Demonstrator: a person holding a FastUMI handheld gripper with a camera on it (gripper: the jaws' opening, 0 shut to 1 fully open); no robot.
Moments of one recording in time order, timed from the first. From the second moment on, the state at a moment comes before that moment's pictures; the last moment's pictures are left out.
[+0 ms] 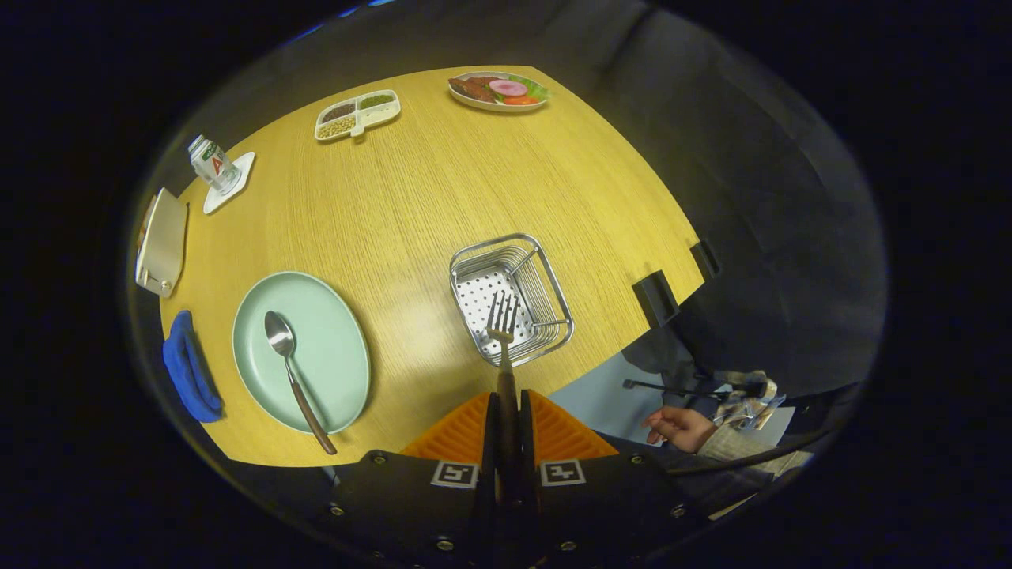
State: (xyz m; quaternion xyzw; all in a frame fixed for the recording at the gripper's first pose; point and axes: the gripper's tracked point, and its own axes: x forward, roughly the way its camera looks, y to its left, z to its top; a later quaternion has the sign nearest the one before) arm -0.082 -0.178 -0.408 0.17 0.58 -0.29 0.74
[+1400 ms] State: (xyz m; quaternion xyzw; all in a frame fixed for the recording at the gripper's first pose) arm -0.021 -0.095 -0.370 0.01 0.56 -0.18 0.81
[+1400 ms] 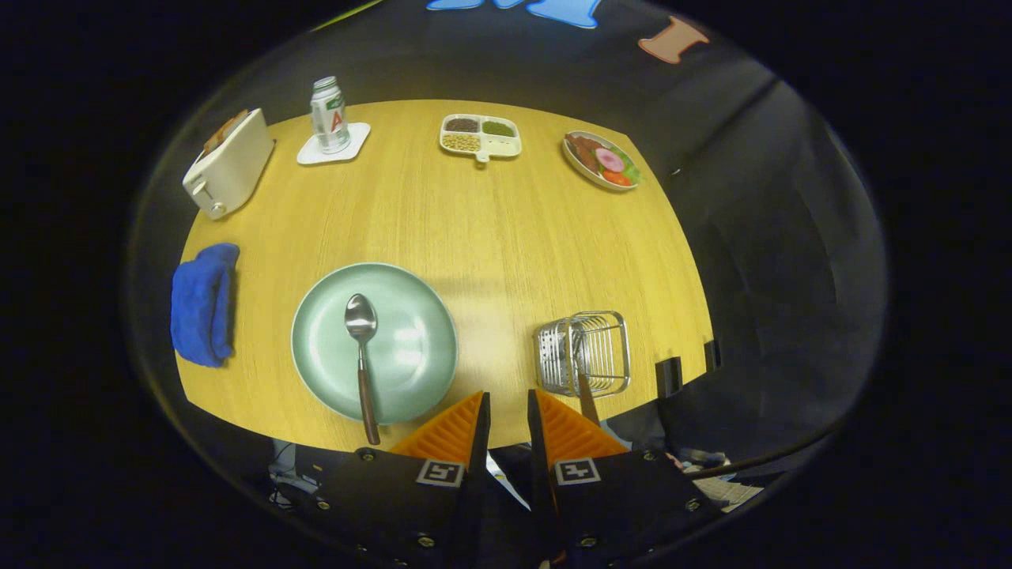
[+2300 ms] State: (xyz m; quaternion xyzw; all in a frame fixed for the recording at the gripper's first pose) arm 0.011 0.015 -0.472 0.01 0.65 -0.06 0.76
